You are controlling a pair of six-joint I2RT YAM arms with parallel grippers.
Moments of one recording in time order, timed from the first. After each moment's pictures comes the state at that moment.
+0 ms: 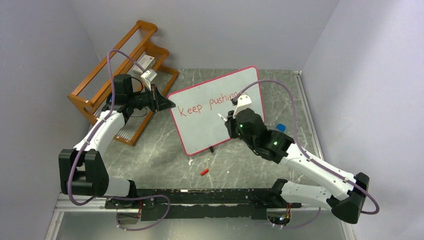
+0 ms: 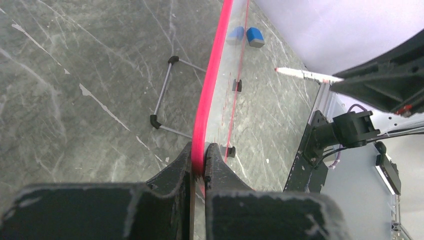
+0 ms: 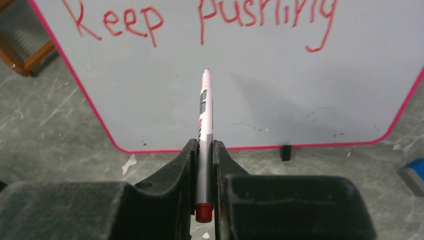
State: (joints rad) left arm -0.08 1.38 1.00 -0.13 0.99 -0.17; right arm 0.89 1.01 0.96 -0.44 0.41 0.30
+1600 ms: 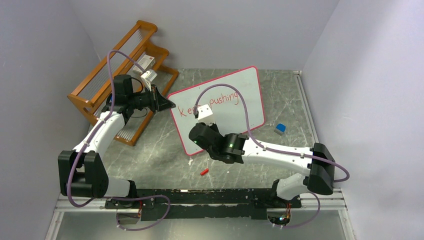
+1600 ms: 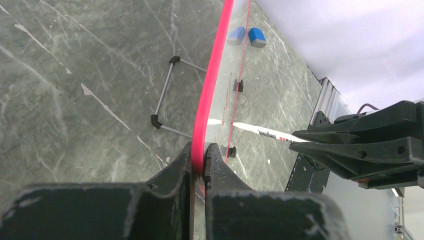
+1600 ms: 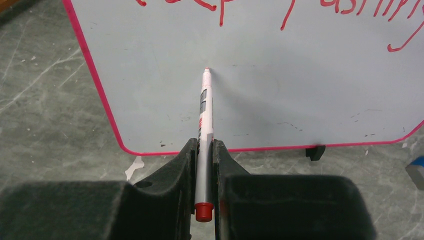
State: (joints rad) left arm -0.09 1.37 0.99 -0.13 0.97 -0.17; right arm 1.22 1.42 1.13 -0.46 0.75 0.41
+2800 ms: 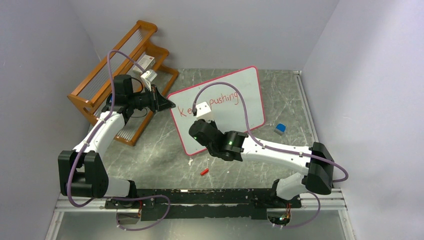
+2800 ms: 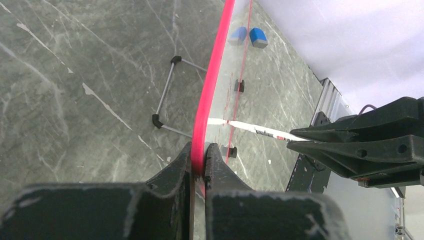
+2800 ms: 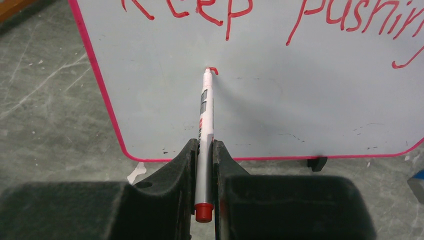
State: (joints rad) left arm -0.09 1.37 0.99 -0.13 0.97 -0.17; right arm 1.19 1.44 1.15 -0.42 0.71 0.36
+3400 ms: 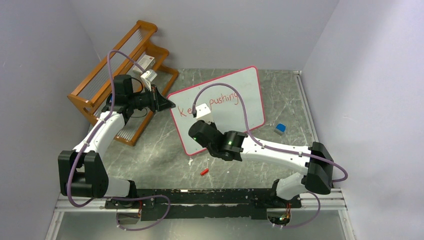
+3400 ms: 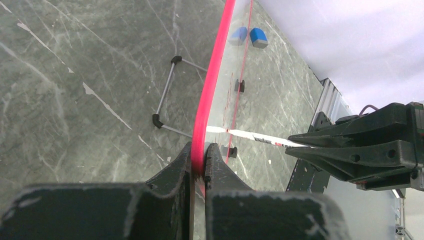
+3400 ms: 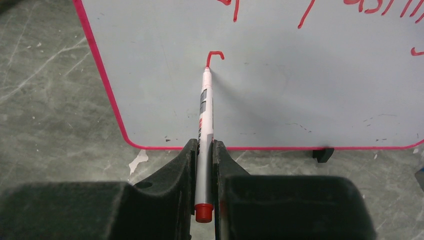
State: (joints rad) left arm -0.09 1.37 0.99 -0.13 0.97 -0.17; right arm 1.19 1.44 1.15 -0.47 0.67 0.39
